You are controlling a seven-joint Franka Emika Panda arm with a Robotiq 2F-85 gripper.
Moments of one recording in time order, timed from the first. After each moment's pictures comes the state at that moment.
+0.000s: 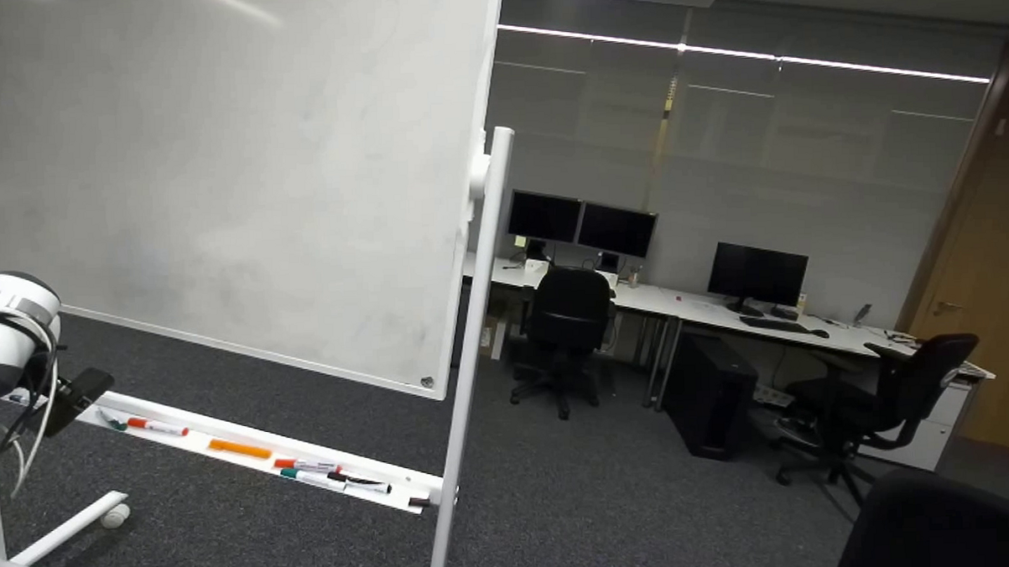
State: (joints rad) arm 0.43 -0.29 -0.42 -2.77 -1.96 3.07 2.00
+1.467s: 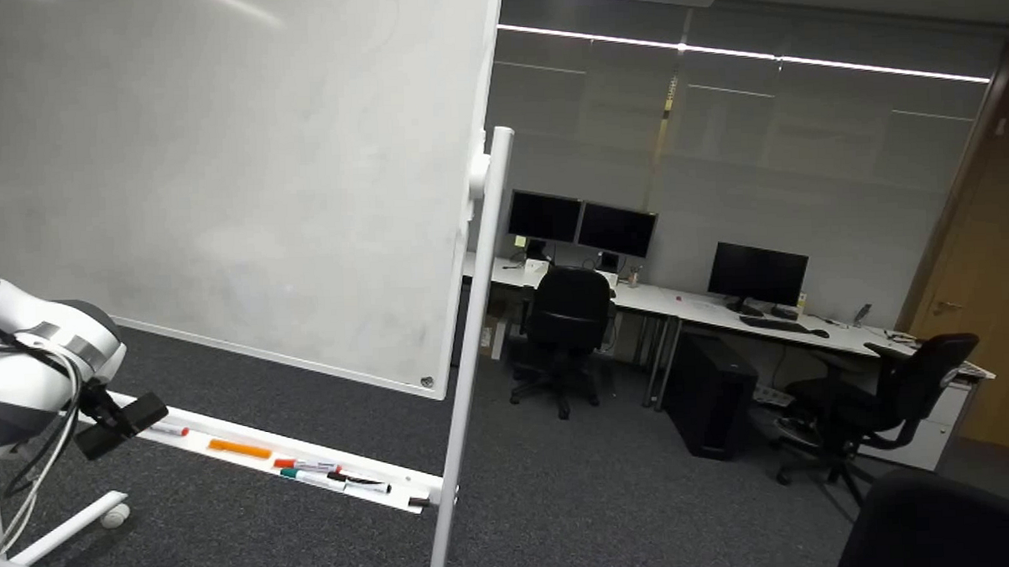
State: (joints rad) arm 0.38 -0.24 -0.76 -2.75 -1.98 3.22 1.98
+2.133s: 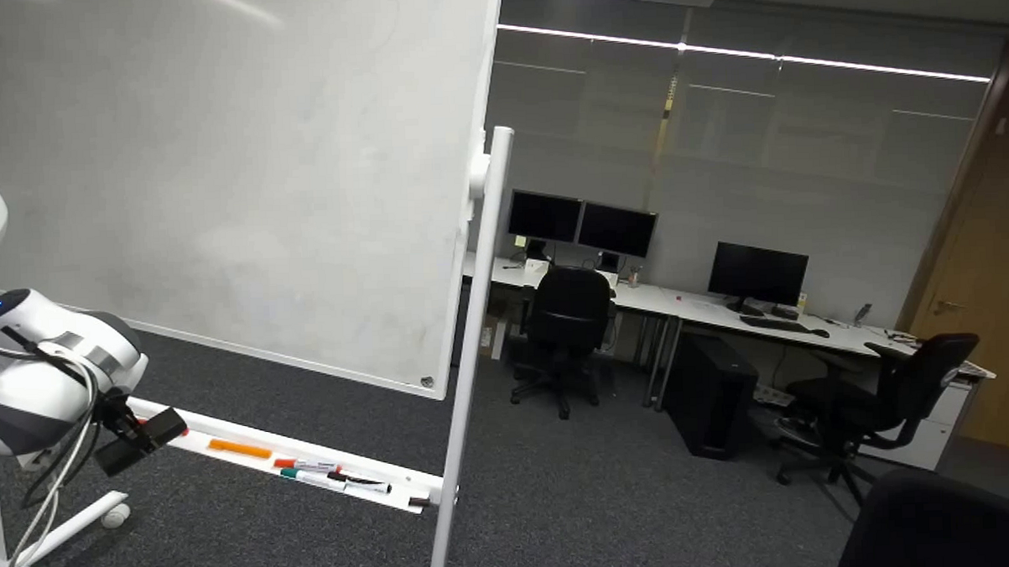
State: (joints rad) arm 0.38 -0.14 -0.83 -2.71 -1.98 3.25 1.93
